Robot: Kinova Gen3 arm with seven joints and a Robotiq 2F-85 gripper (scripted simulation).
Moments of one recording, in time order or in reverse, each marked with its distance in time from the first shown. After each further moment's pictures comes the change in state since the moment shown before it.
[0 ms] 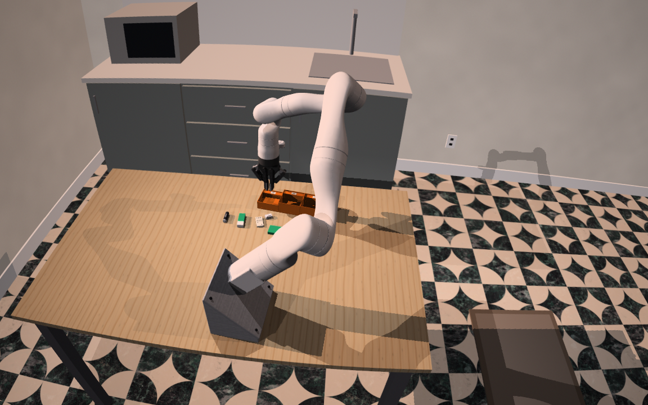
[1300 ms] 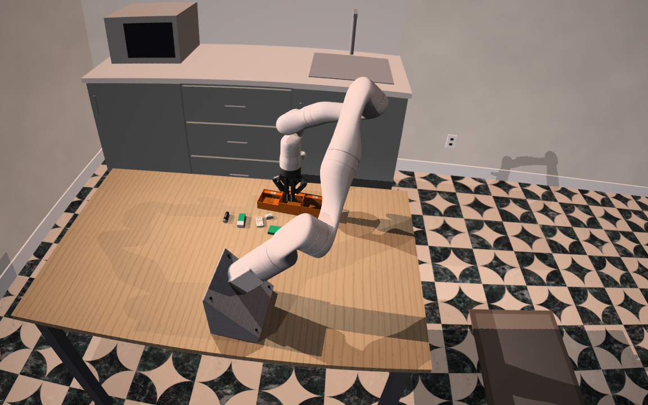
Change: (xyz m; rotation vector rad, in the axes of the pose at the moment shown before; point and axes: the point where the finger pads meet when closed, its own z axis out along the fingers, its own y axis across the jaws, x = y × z) arm -0.006 0.082 0.030 -0.005 -0.012 -0.008
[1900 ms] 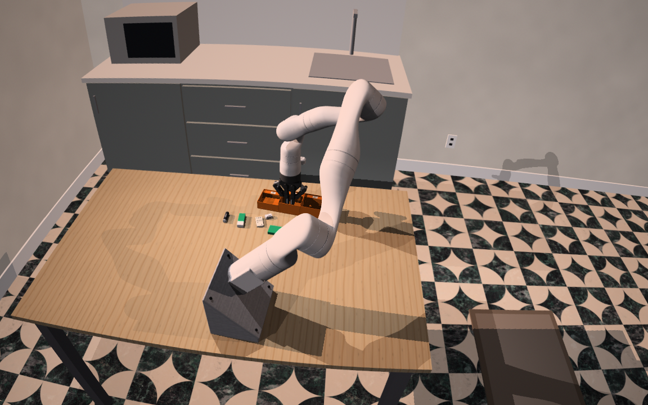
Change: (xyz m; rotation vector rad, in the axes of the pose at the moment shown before) arm 0.001 0.000 0.024 0.001 0.003 0.001
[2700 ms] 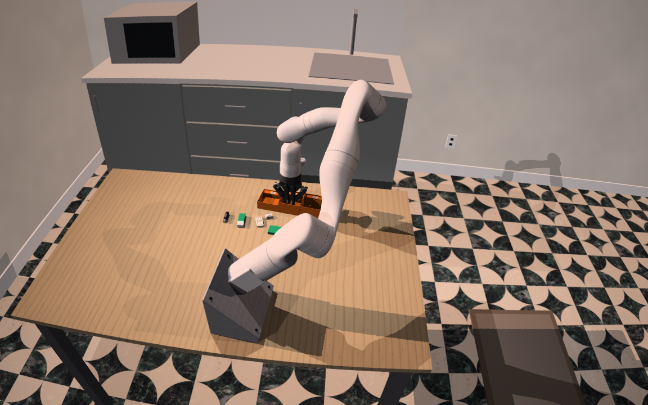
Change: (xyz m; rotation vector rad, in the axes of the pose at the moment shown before) arm 0.003 0.000 0.006 0.002 0.008 0.003
